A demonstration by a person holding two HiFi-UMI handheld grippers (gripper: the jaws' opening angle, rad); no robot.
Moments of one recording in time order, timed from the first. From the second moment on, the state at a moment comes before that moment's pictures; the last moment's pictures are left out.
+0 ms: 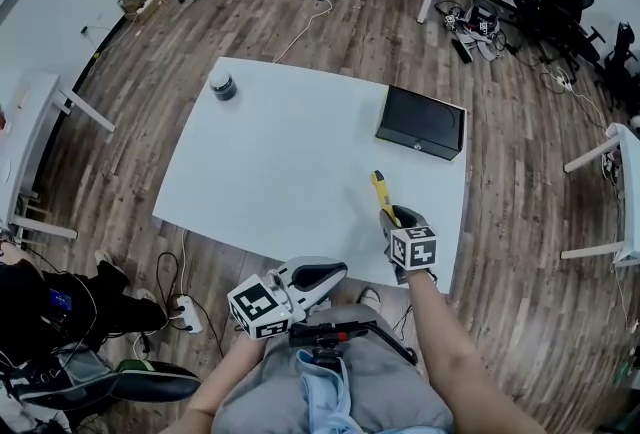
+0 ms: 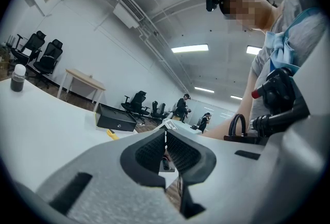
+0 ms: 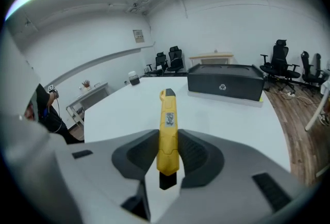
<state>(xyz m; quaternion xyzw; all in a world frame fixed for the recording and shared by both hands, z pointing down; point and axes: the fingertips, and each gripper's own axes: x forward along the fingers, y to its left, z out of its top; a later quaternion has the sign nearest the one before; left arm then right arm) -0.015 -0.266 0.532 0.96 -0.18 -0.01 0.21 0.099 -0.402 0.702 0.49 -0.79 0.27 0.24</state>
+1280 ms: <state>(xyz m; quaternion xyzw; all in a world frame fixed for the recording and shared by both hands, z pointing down) 0.000 -0.247 0.511 0.97 -0.18 -0.02 0.18 0.074 -0.354 0.586 0.44 -0.87 0.21 0.09</state>
